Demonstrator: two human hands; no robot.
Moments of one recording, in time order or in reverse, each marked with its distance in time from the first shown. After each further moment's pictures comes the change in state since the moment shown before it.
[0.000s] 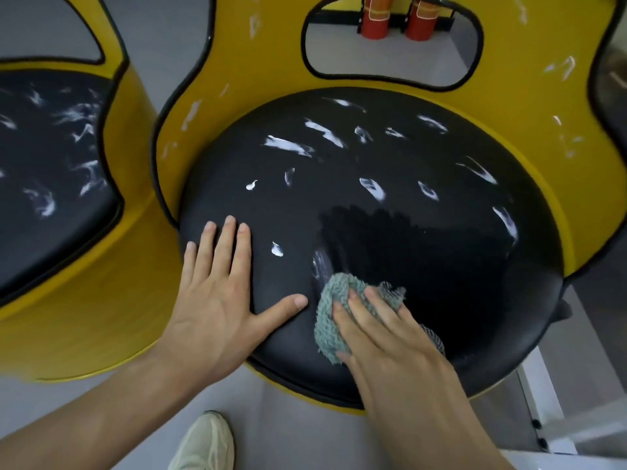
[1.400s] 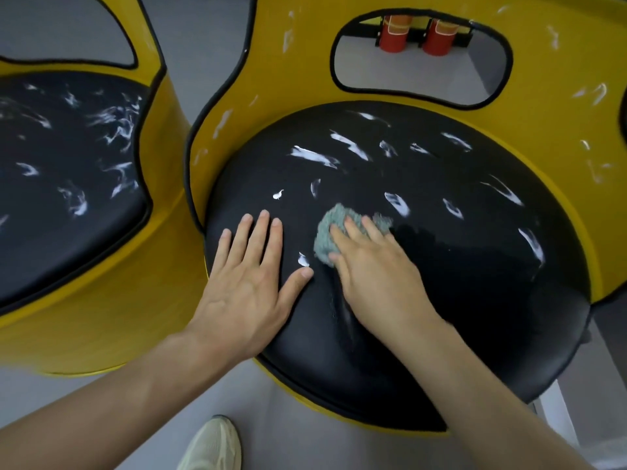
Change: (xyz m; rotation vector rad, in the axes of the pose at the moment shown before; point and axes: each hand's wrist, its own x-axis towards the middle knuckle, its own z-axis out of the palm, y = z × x) left_hand 0.025 -0.006 -0.004 0.031 0.003 0.047; right_hand 0.122 0.001 -0.008 0.052 -0.146 0.096
